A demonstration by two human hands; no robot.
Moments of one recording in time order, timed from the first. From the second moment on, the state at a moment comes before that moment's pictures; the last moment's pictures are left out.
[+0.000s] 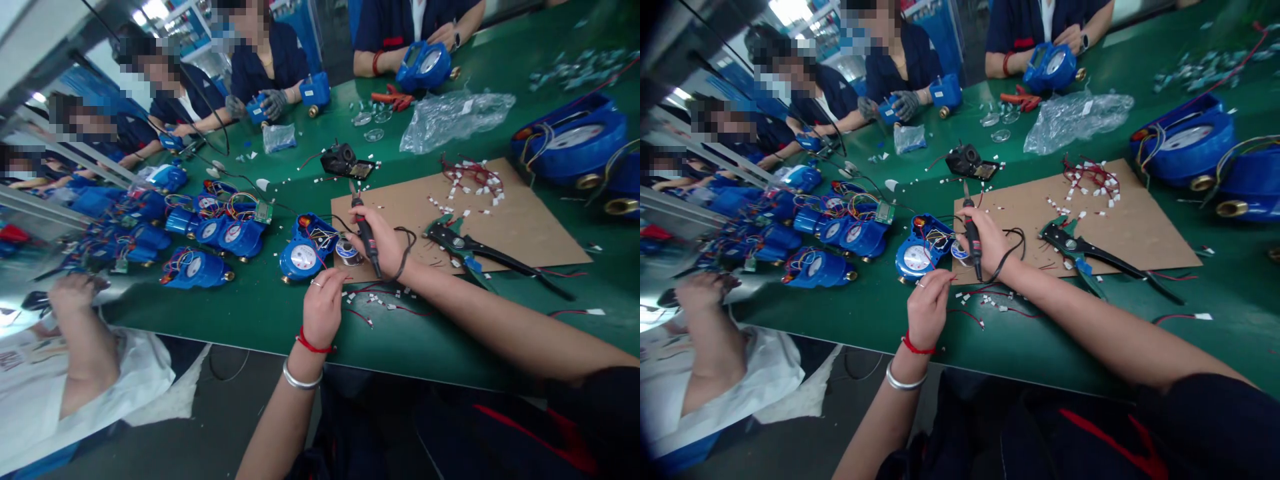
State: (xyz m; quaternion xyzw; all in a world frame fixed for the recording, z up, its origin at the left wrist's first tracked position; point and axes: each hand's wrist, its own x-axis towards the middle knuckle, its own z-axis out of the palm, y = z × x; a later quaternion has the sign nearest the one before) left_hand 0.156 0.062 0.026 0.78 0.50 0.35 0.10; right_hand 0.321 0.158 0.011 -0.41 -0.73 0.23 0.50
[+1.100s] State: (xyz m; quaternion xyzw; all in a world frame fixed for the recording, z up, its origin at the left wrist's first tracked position) left_hand 0.159 0.127 0.027 0.79 0.54 0.28 0.10; right_hand 0.325 0.162 -0.021 -0.36 -0.76 0.28 0.47
